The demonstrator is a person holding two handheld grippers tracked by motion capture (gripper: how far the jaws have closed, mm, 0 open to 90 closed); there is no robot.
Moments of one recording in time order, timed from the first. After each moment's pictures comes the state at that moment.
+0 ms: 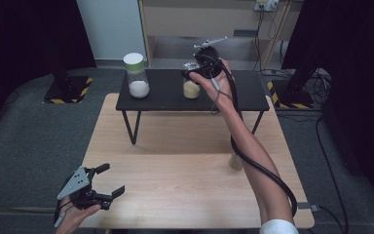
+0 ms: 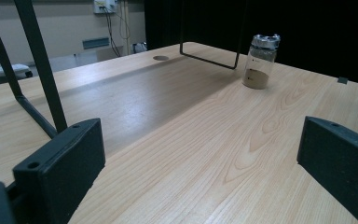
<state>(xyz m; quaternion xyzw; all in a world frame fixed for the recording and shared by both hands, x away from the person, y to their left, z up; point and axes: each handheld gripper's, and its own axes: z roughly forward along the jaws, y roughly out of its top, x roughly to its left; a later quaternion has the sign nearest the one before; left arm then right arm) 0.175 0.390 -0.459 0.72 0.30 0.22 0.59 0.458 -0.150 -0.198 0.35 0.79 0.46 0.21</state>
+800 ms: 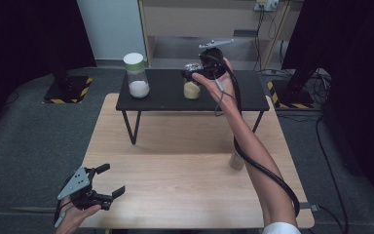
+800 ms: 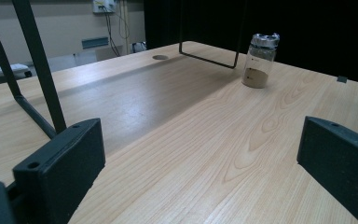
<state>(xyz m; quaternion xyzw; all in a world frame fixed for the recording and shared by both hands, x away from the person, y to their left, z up) 0.175 0.389 -0.459 0.72 0.30 0.22 0.59 0.456 -0.166 -0.210 0.35 0.77 0.50 0.20</state>
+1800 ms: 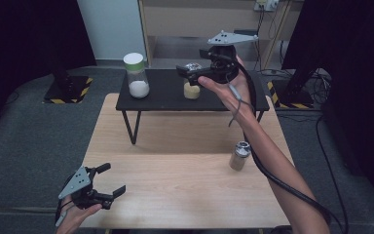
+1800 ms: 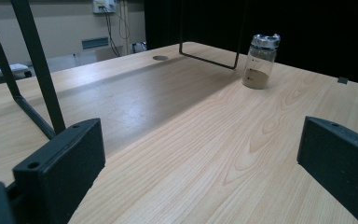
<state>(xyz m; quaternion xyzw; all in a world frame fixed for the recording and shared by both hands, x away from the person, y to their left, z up) 0.177 0.389 -0.460 0.72 0.30 0.22 0.59 0.373 -0.202 -0.173 0.23 0.75 0.59 0.21</state>
